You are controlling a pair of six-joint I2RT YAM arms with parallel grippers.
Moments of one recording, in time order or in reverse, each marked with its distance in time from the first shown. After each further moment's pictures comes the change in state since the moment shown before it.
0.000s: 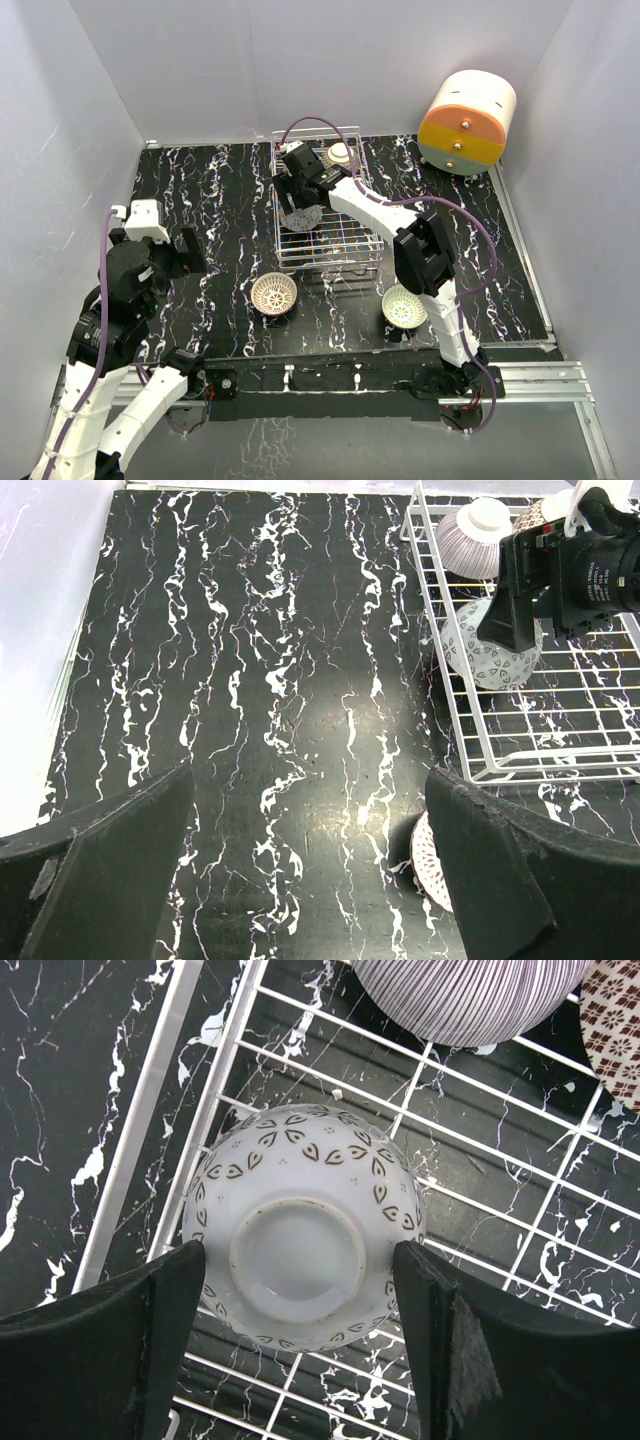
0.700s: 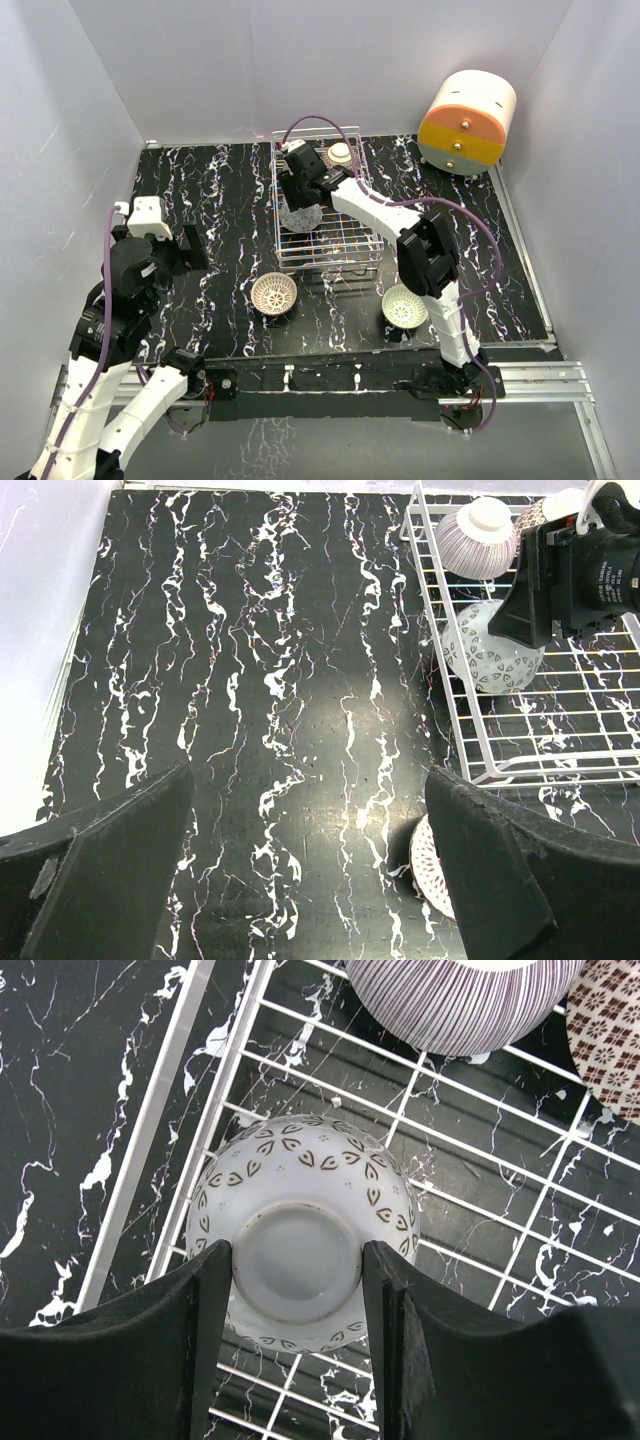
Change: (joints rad) left arm 0.000 0.022 -0.002 0.021 0.000 0.002; right arm 0.000 -0.027 -0.034 0.051 0.003 0.001
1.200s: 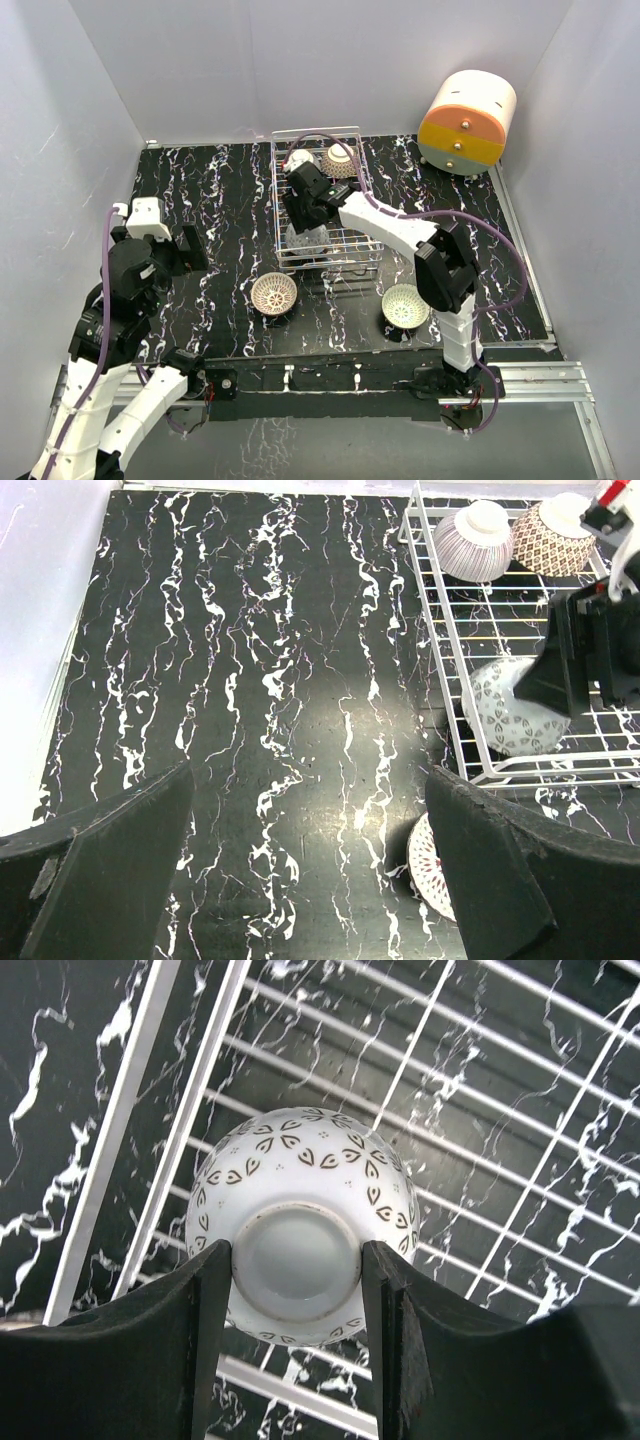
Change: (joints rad) left arm 0.000 -0.006 -0.002 0.000 0.001 -0.006; right arm 0.054 -0.173 -0.213 -0.062 -0.008 0.035
